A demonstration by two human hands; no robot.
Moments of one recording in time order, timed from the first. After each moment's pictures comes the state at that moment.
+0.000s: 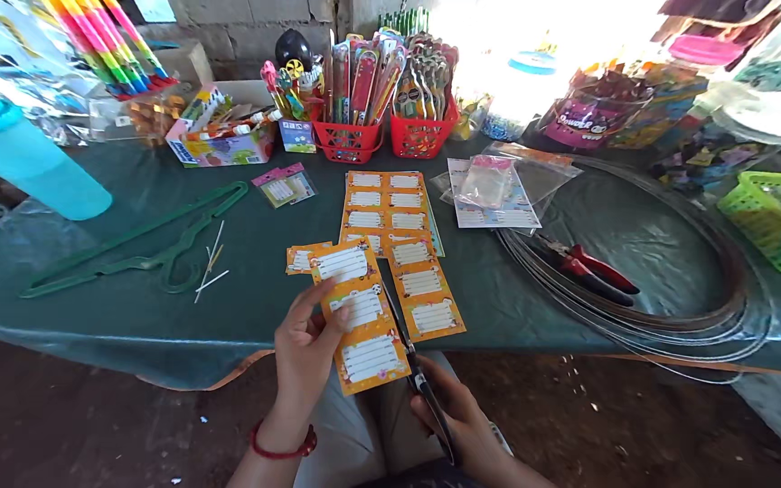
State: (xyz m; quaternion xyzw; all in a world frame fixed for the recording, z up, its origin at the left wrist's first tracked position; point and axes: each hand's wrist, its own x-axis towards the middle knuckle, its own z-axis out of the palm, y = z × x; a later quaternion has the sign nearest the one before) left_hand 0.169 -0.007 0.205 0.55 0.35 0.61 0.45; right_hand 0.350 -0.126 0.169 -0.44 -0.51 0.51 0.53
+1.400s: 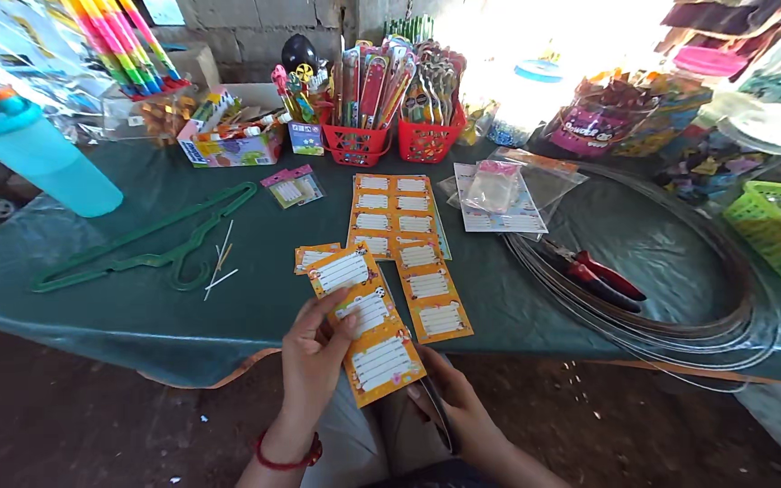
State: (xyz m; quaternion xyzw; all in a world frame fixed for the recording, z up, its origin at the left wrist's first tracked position) left_hand 0.163 -0.015 0.206 0.57 0.36 0.60 0.43; right_hand 0.341 -0.107 0.187 -0.44 -0.52 0.52 0.52
